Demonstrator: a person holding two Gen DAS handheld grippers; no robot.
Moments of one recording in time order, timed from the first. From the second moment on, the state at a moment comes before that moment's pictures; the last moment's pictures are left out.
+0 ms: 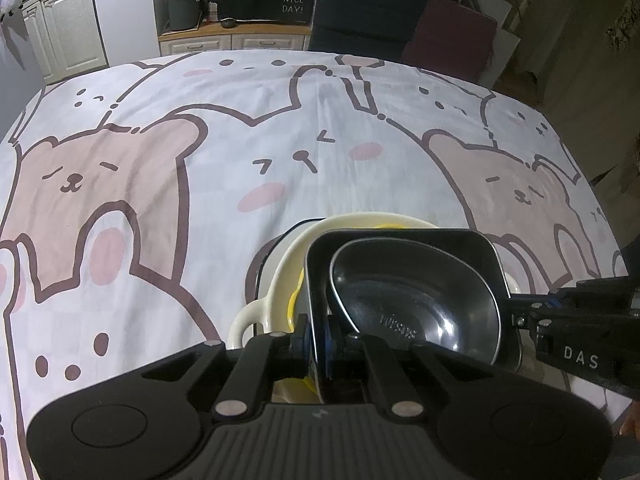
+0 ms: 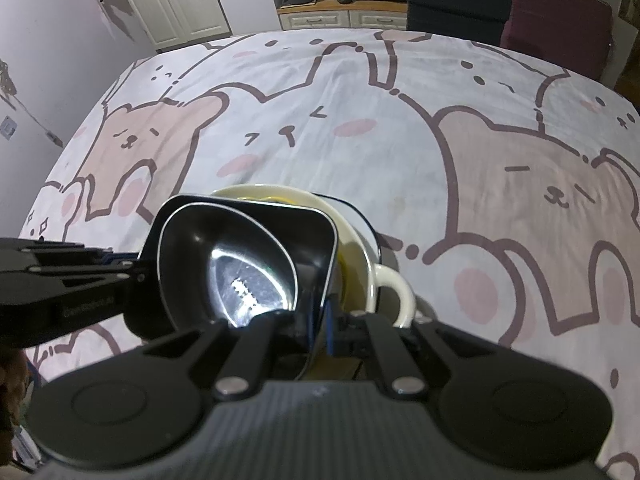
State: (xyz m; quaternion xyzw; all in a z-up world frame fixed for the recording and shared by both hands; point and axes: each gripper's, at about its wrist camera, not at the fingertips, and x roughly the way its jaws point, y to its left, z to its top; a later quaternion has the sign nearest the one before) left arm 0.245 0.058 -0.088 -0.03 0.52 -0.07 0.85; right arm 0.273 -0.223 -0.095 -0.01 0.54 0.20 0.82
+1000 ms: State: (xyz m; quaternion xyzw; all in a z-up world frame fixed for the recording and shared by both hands) left arm 0.242 0.058 -0.086 -0.03 0.52 -0.08 0.85; right arm 0.274 -0.225 -0.095 0.00 0.54 0.20 0.82
